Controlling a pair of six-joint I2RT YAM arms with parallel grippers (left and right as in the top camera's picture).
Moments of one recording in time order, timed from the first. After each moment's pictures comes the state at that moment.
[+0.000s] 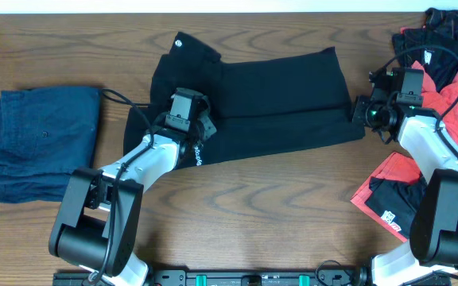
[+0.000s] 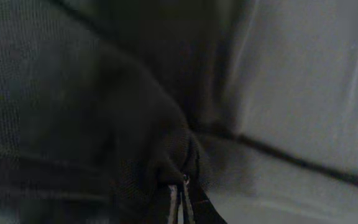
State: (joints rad) left arm -0.33 1.75 0.90 -0.13 0.09 -0.88; right arm -0.13 1.74 1.05 -0.32 -0.26 0.16
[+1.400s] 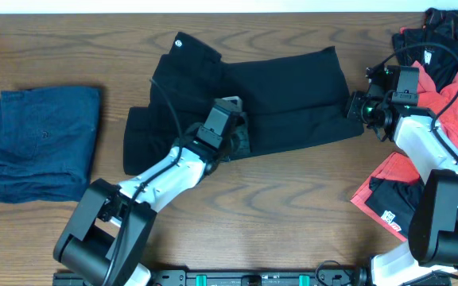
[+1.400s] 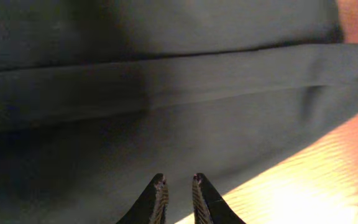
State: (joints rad) left arm -0.57 1.71 0.90 -0.05 0.15 -0.61; right arm -0.10 1.74 1.05 -0.28 -0.27 0.23
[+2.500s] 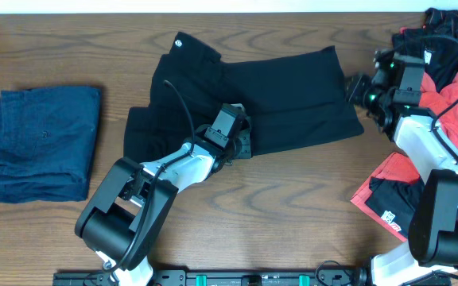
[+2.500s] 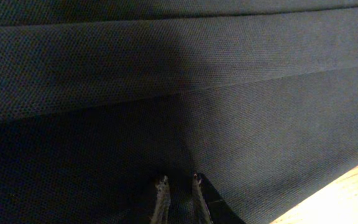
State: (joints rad) left arm -0.57 1.85 0.91 -0.02 0.13 -0.59; right arm -0.10 1.74 1.05 -0.18 -0.30 0.34
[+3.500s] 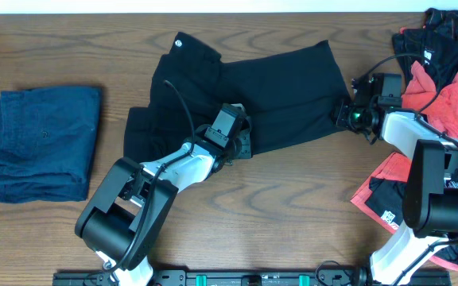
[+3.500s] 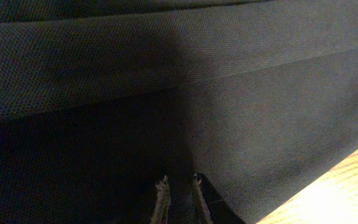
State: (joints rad) left arm -0.57 1.85 0.91 -0.03 0.13 -0.59; right arm -0.09 1.92 1.05 -0.22 -0.35 0.26
